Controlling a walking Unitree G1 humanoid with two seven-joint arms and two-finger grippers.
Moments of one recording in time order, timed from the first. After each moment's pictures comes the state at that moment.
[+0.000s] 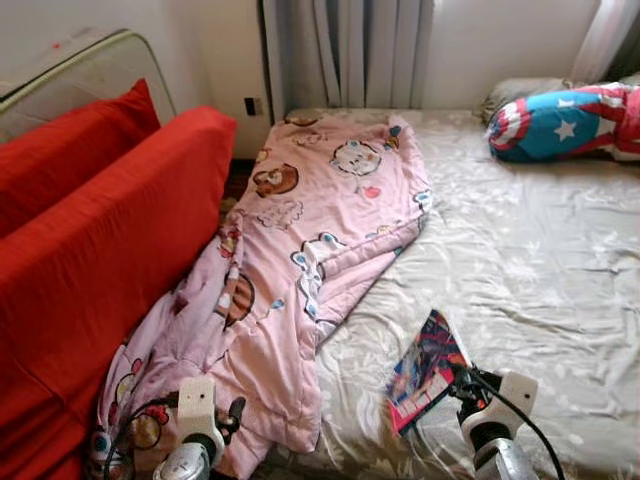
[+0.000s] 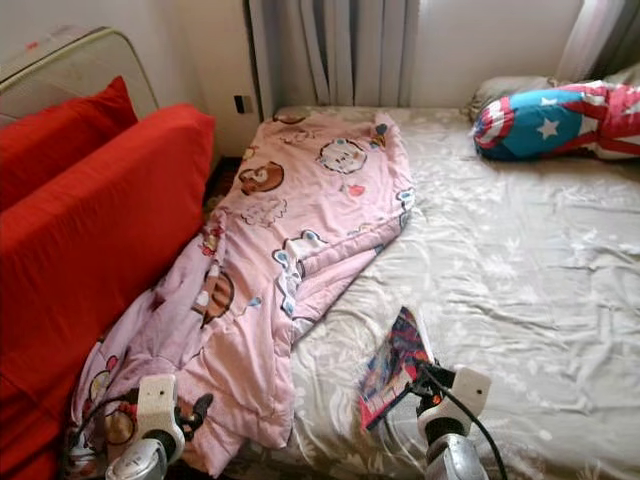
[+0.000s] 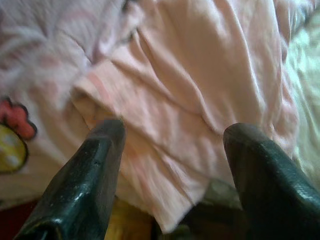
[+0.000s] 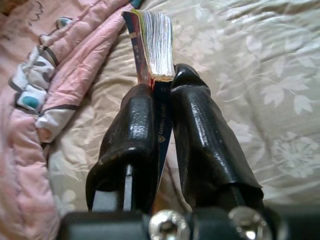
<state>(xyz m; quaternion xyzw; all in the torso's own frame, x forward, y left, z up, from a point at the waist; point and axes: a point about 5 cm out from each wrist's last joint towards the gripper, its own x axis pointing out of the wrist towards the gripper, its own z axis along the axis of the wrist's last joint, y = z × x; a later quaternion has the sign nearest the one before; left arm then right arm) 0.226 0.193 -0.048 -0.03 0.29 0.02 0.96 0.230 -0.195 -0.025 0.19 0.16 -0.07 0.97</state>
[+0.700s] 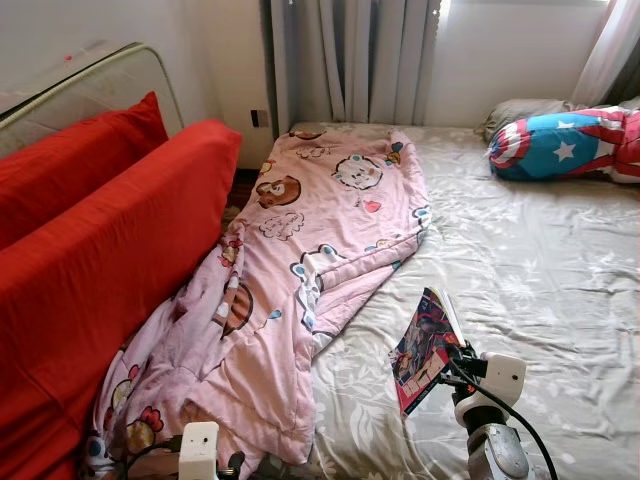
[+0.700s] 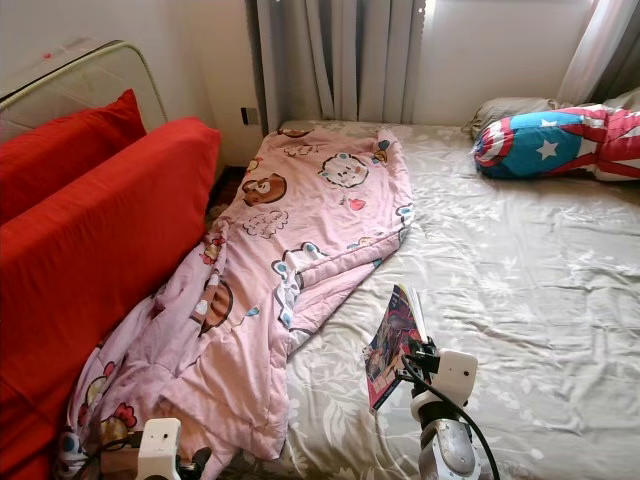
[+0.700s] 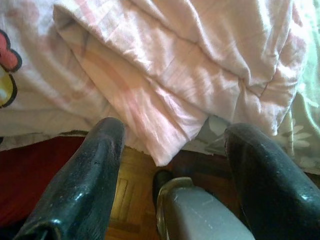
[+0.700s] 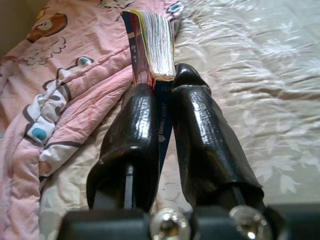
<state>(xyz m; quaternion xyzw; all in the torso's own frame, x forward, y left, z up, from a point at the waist) 0.191 0.190 -0.073 -0.01 0.37 0.03 0.93 0.246 -0.187 -0.007 0.11 0.10 -0.04 0.99</state>
